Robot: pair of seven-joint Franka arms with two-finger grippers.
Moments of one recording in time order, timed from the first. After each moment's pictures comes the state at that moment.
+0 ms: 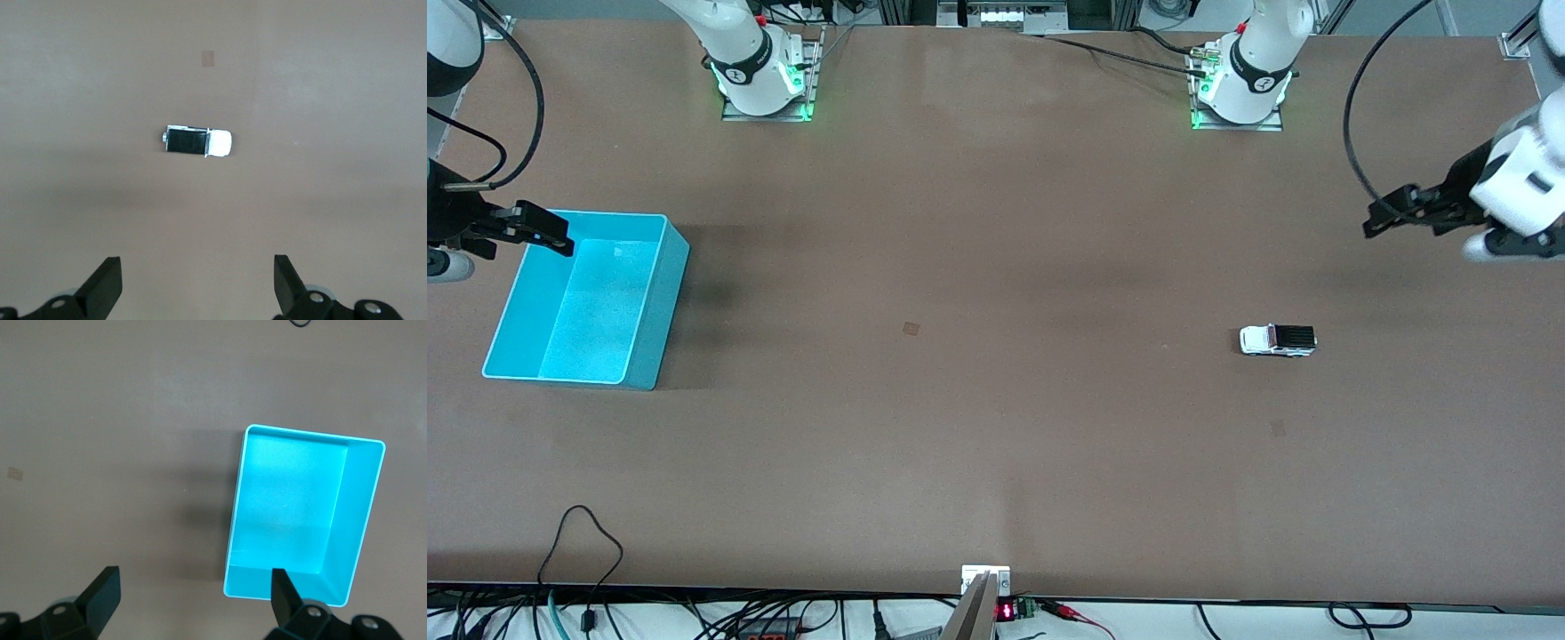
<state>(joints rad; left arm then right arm) 0.14 -0.02 -0.12 -1.82 -0.07 1.72 -0.05 0.08 0.10 -0.13 -1.58 -0.03 1.64 -0.12</state>
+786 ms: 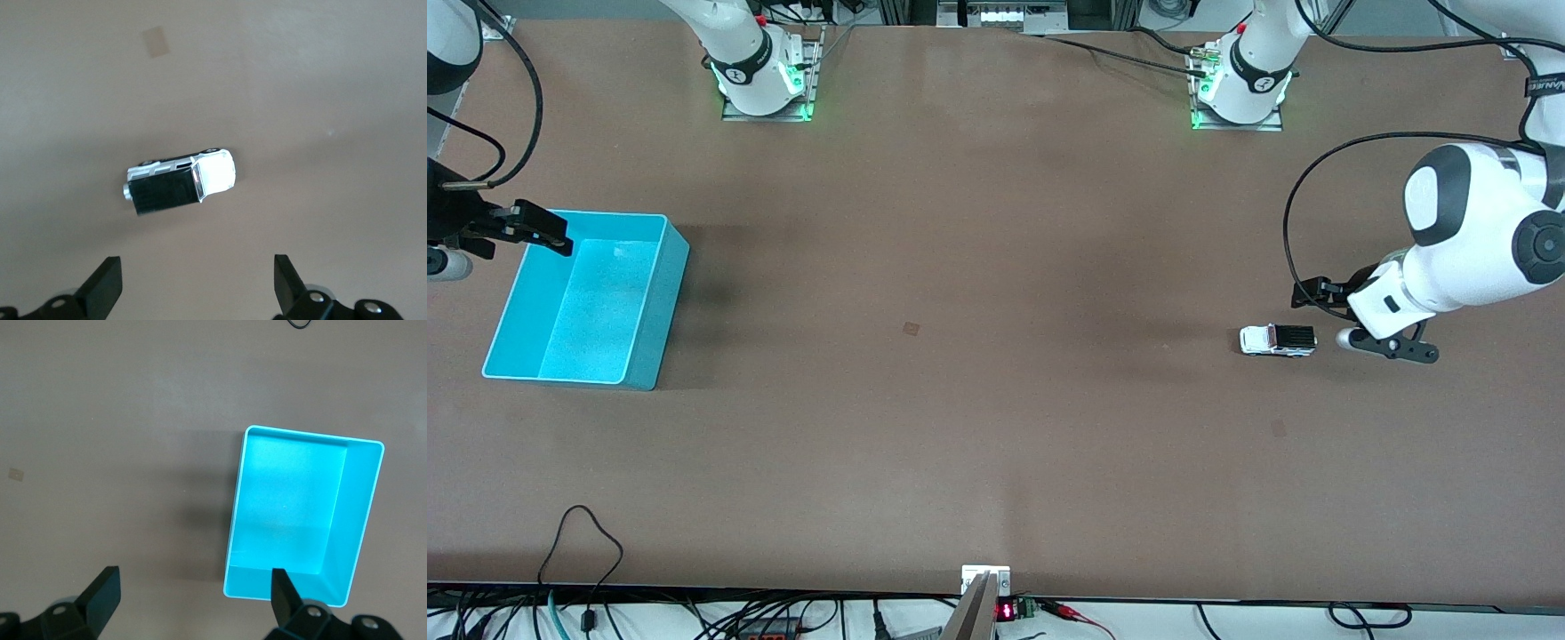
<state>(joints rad) 0.14 0.26 -0.12 -1.91 -0.07 2.00 0.33 0.08 0.09 -0.13 -1.58 -0.03 1.64 -0.12</state>
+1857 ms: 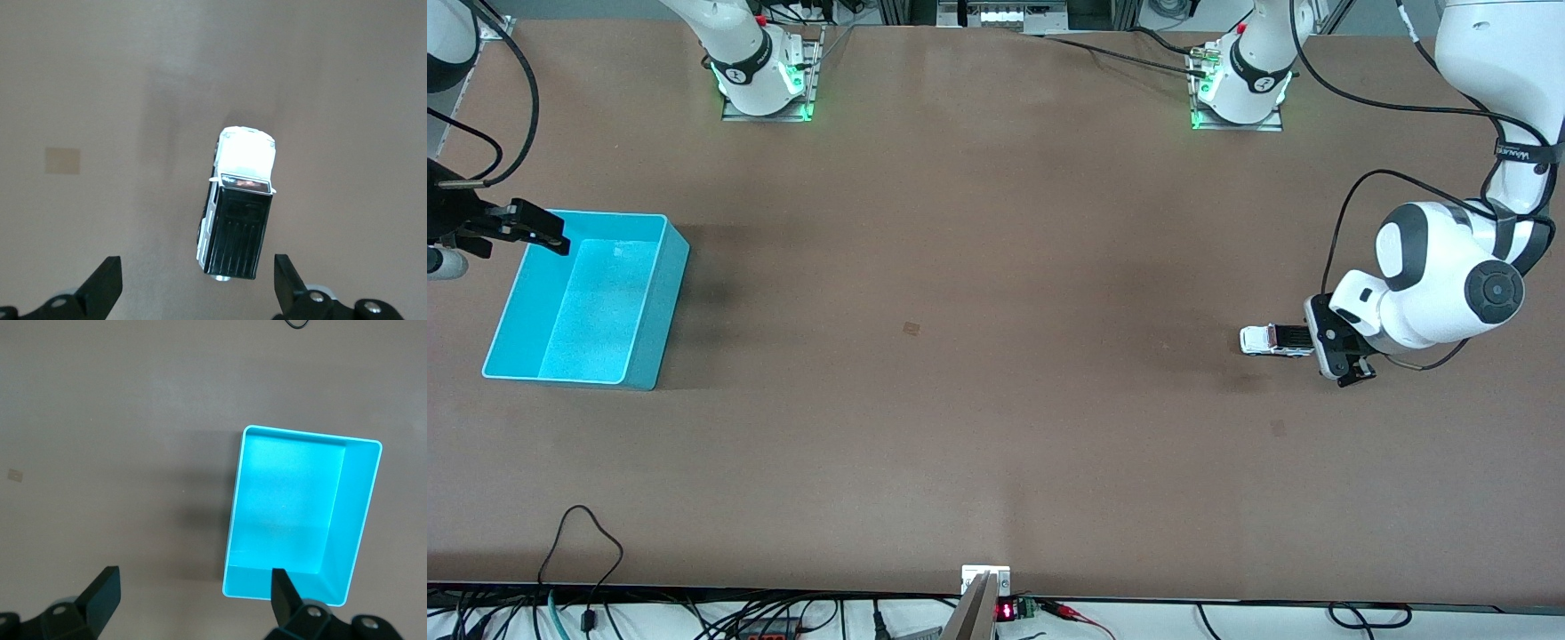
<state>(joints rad) 0.18 0.43 -0.12 -1.93 0.00 2.25 1.47 0.08 0.09 -0.14 -1.58 -0.03 1.64 -0.12</state>
